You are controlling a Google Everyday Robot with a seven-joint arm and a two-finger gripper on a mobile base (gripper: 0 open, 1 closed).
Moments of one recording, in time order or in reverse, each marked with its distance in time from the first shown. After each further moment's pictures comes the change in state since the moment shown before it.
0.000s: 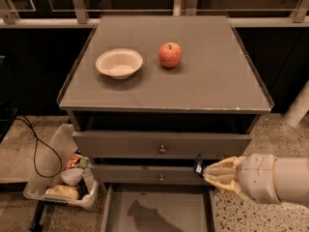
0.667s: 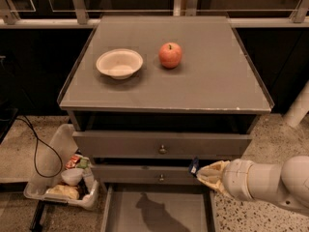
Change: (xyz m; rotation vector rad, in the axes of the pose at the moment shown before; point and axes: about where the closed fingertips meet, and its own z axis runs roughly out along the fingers) arm 0.064 -0.020 0.069 0.065 0.070 0.028
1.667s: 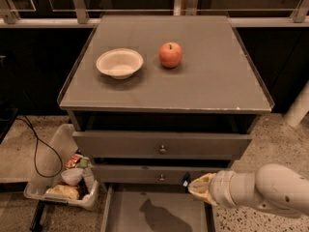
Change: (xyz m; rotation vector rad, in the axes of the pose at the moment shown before) arm 0.050 0.025 0.064 -0.092 0.049 0.086
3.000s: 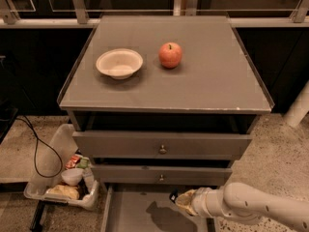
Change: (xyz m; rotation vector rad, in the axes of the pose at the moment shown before) arm 0.101 0.012 0.155 -0.065 -0.002 0.111
